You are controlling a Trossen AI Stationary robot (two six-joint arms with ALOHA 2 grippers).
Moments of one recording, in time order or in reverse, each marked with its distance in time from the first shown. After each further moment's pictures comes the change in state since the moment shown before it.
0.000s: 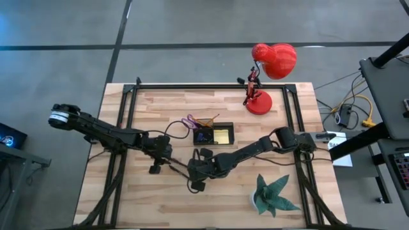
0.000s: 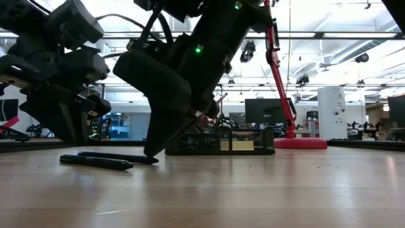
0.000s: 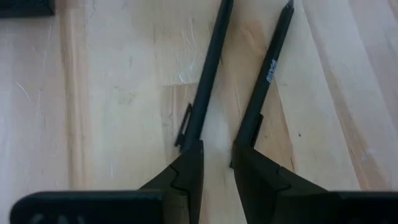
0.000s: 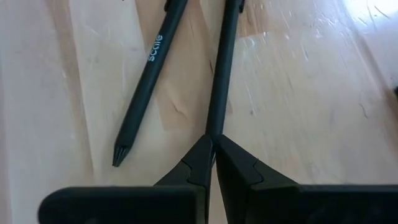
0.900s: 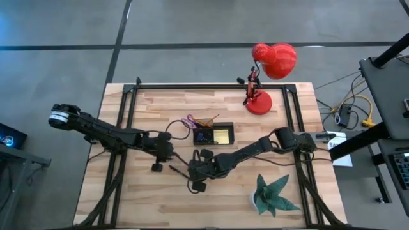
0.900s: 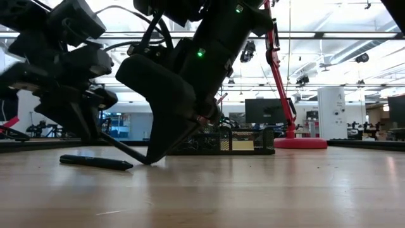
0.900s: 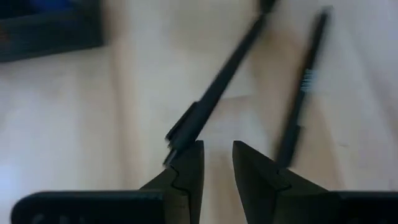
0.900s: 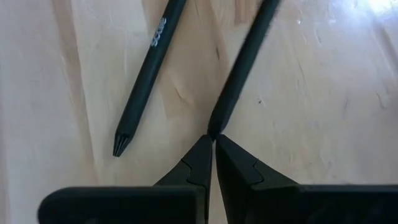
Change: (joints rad) left arm 0.000 0.000 0.020 0.000 -0.129 0.086; right arm 0.000 0.008 -0.005 -0.009 -0.028 0.000
